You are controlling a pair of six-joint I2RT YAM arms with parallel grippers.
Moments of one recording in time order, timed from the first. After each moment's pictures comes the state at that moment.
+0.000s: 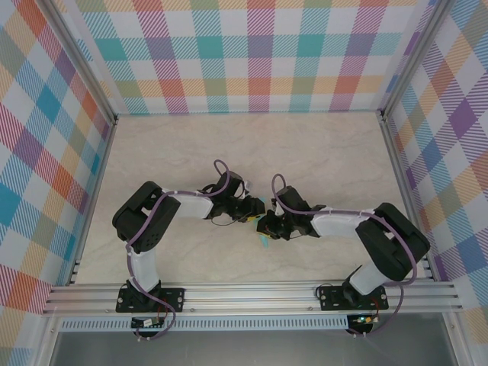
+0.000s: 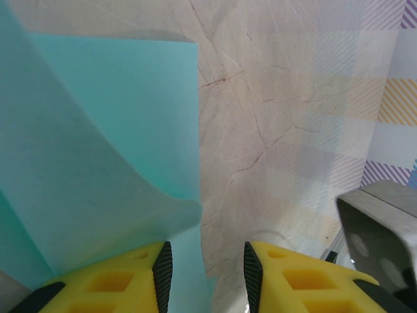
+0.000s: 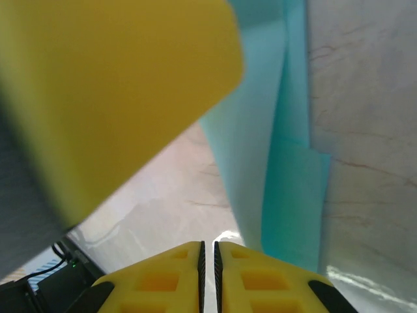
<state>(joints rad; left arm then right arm) -0.67 1.89 0.92 0.12 0.56 -0.93 0.72 1.56 0.62 -0.01 -0.48 1.04</state>
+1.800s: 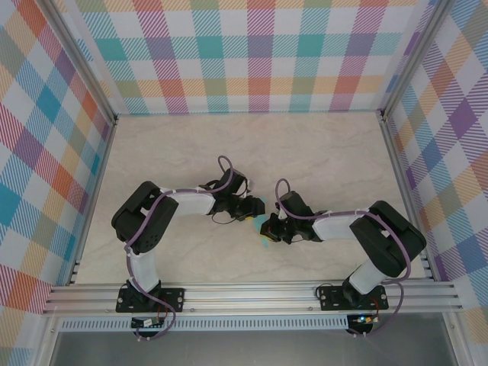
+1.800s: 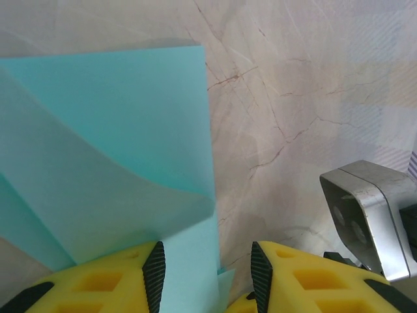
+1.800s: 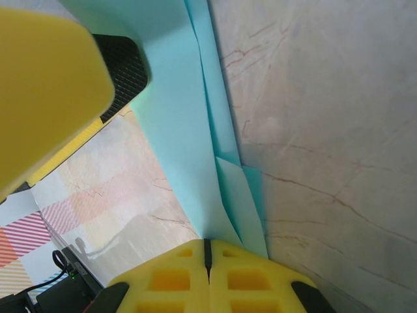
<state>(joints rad) -0.67 1.87 0.99 -0.06 0.49 -0.80 0.70 1.58 0.53 0.12 -0.48 1.09</state>
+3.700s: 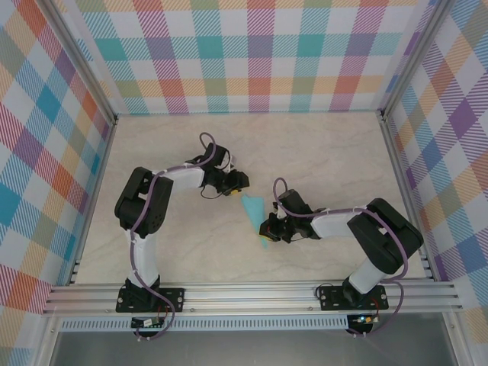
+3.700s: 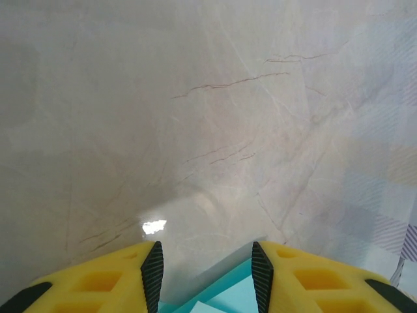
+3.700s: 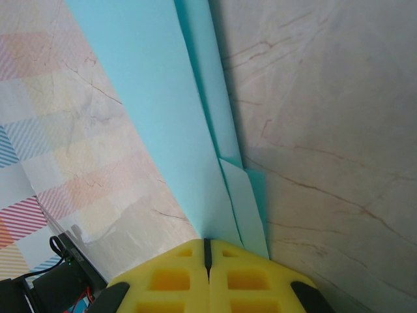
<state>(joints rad) -0.44 2.01 1.26 -0.26 0.52 -0.68 0.69 1.61 0.56 0.10 -0.53 1.04</state>
